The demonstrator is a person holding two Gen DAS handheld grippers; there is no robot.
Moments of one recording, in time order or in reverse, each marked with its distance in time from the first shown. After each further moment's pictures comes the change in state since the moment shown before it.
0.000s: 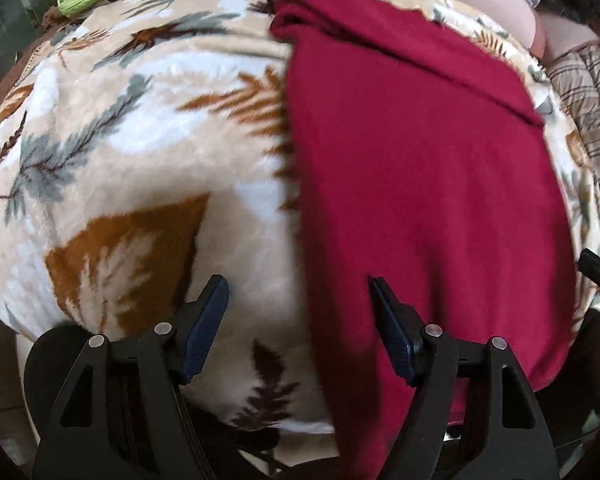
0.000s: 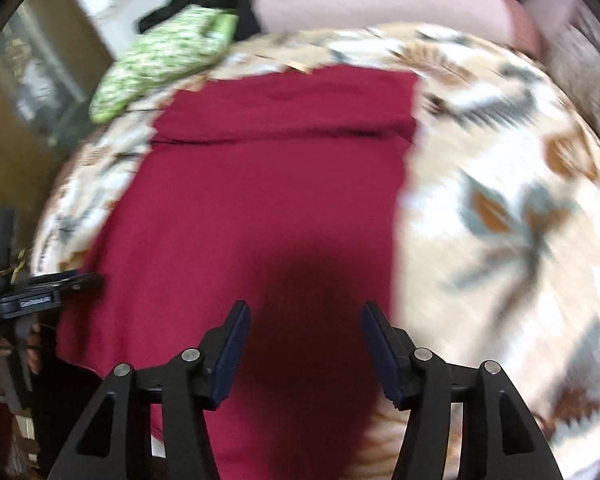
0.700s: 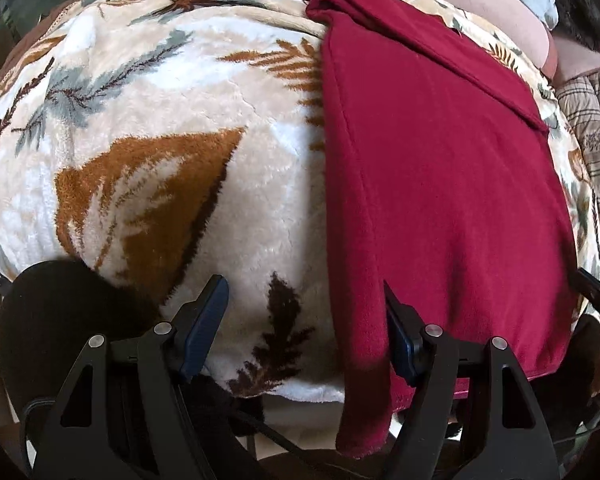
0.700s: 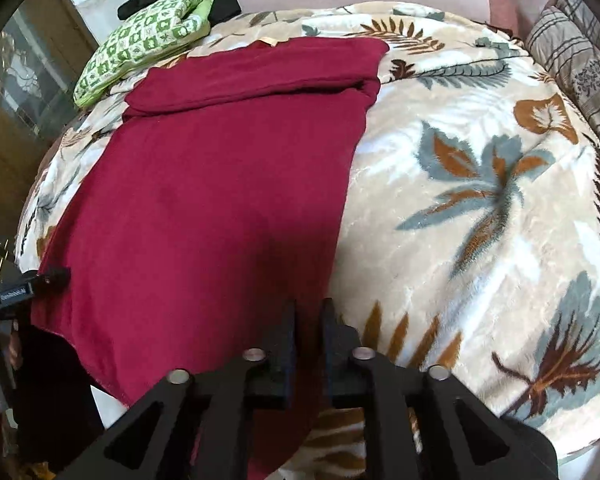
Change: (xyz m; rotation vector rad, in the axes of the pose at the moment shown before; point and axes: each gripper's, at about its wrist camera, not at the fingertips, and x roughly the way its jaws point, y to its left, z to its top) left arm -0.007 0.017 -0.042 -0.103 -0.004 -0.011; right arm -0.006 -0.011 -0.020 -0.046 0.019 -0.035
